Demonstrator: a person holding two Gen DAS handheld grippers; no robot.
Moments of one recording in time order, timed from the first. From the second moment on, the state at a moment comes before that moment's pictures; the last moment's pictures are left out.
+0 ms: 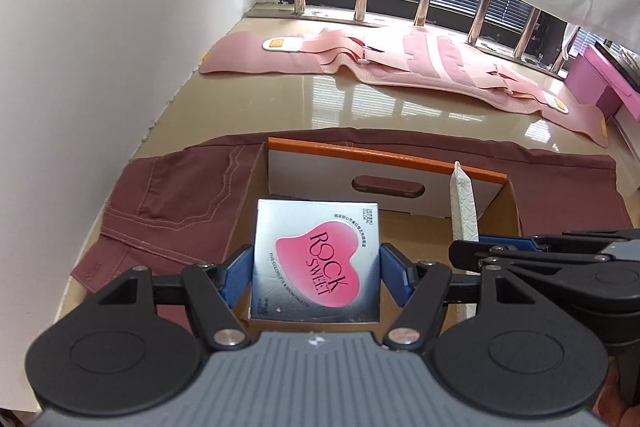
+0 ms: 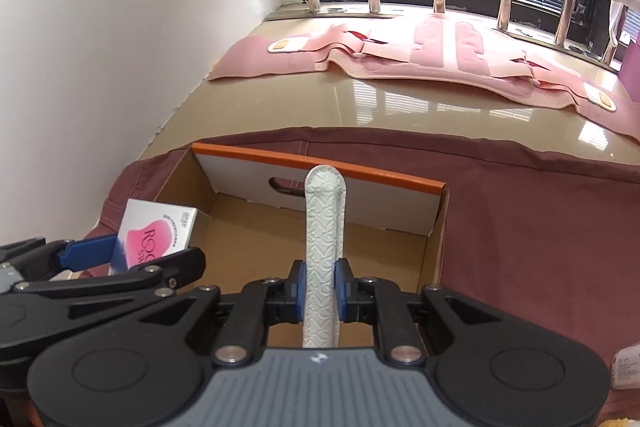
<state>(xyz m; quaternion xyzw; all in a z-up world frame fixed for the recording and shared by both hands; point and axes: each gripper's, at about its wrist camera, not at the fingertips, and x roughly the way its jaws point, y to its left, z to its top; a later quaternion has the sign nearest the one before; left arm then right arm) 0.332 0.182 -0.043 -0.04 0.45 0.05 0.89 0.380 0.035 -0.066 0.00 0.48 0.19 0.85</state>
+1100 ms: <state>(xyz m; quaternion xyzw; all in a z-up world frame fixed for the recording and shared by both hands) 0.394 0.173 -0.100 0.00 0.51 0.04 0.86 0.418 0.037 -0.090 0.00 0.51 0.17 0.84</state>
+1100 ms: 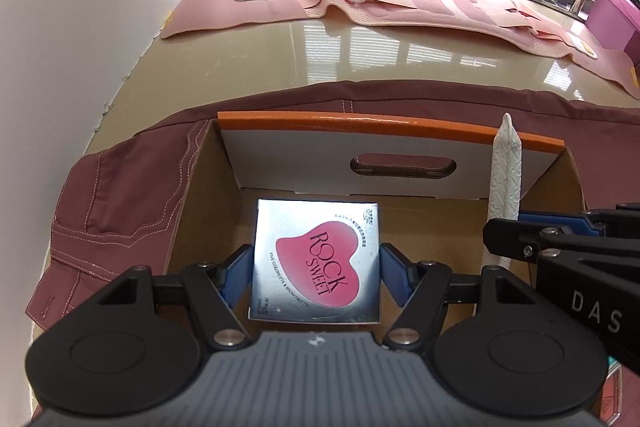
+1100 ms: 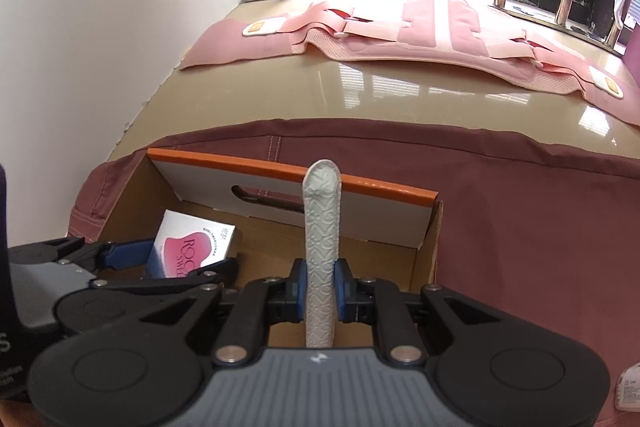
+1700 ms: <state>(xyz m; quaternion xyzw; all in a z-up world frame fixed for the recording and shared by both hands) 0.384 0.168 -0.104 0.02 0.50 0.04 0.86 0.414 0.041 -0.103 -0.01 0.54 0.16 0.83</state>
